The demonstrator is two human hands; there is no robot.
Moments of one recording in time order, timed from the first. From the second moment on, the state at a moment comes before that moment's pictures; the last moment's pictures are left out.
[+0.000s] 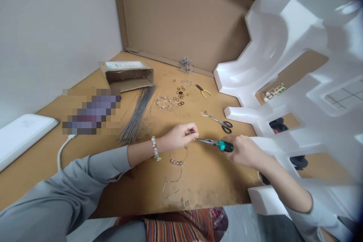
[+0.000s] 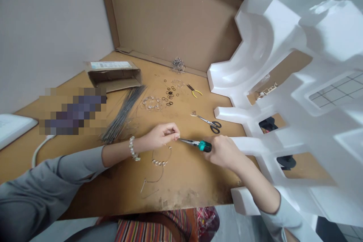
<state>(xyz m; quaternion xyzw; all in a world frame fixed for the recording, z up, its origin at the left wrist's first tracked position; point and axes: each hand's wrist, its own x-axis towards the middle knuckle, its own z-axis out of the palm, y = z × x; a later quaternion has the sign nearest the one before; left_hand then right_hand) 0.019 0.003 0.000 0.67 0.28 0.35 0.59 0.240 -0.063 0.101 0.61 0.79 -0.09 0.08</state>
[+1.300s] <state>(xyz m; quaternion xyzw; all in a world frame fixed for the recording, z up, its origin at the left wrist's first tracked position) 0.009 0.022 0.004 0.63 0.27 0.18 0.71 0.254 -0.076 0.109 0.51 0.78 0.36 -0.06</state>
